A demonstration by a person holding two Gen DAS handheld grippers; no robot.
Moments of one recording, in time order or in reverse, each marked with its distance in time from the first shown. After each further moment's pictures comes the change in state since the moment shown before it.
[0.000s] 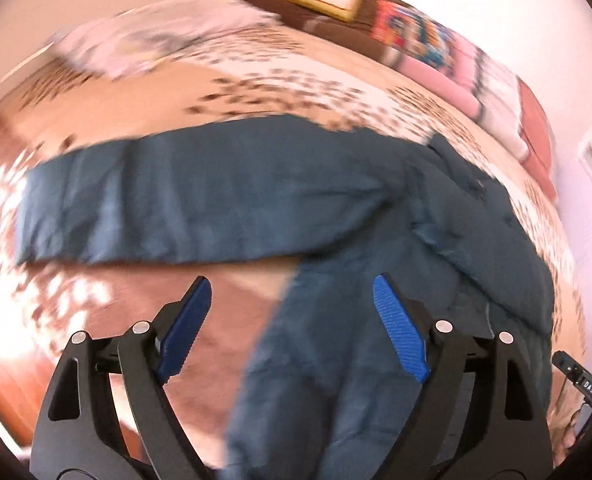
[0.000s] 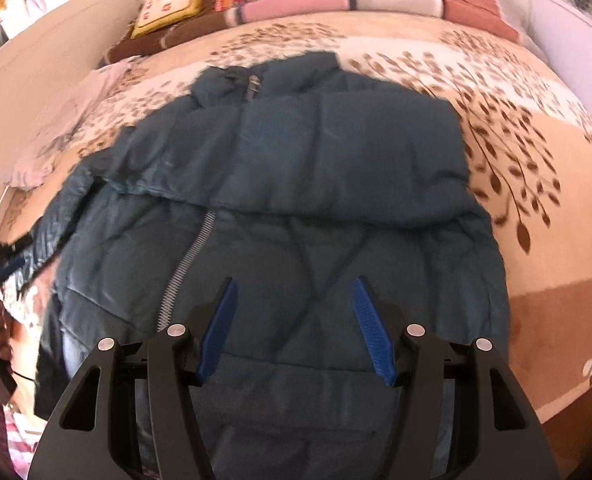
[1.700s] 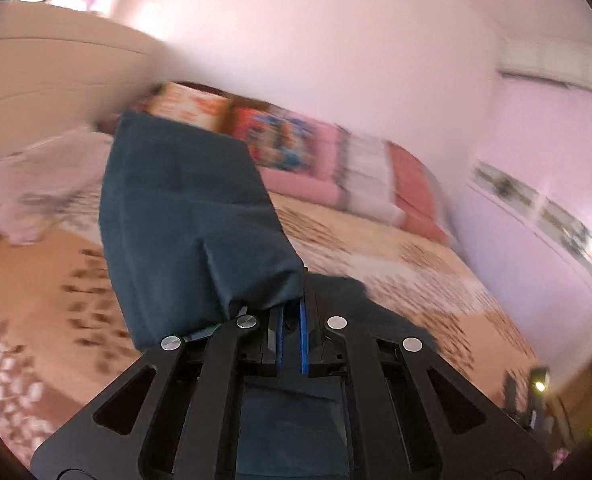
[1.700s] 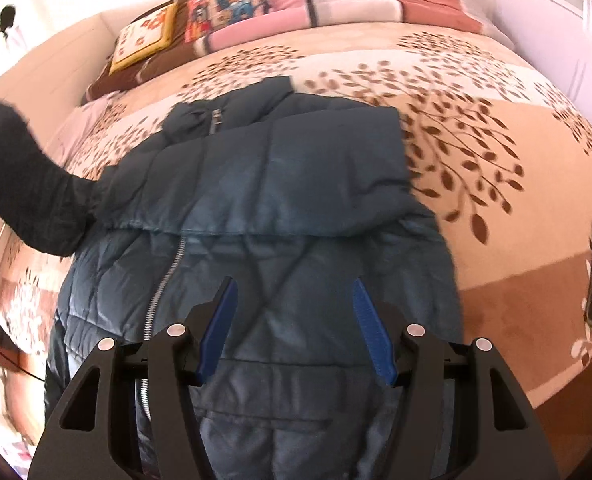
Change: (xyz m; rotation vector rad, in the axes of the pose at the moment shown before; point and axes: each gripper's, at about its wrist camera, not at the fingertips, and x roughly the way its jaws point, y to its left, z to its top) left arm -0.105 -0.156 0.062 0.282 -0.357 -0.428; right arm -0.030 -0.053 -0.010 0.135 -0.060 -0.029
